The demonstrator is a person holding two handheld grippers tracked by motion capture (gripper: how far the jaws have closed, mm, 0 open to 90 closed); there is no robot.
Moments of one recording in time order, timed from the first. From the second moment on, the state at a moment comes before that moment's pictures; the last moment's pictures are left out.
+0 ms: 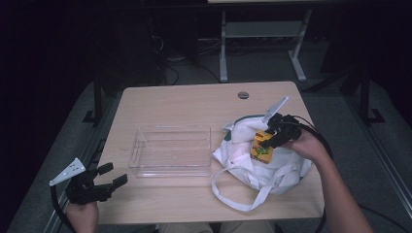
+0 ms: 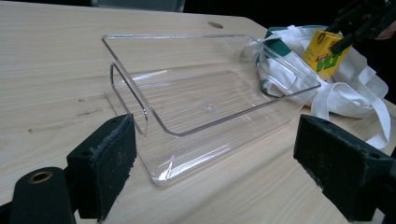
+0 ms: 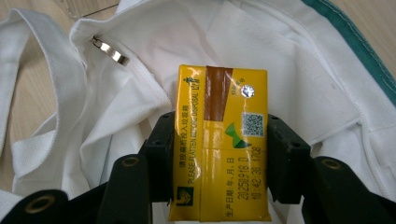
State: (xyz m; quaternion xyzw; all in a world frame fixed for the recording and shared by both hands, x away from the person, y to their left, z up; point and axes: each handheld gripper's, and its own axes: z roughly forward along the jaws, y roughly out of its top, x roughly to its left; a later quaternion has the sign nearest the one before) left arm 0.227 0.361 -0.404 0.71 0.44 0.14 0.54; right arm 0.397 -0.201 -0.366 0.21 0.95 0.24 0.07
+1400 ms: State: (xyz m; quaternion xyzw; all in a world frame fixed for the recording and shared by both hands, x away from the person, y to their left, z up) left arm 0.227 0.361 -0.404 0.70 0.44 0.14 0.54; right arm 0.374 -0.180 -0.280 0.16 0.94 0.29 0.07
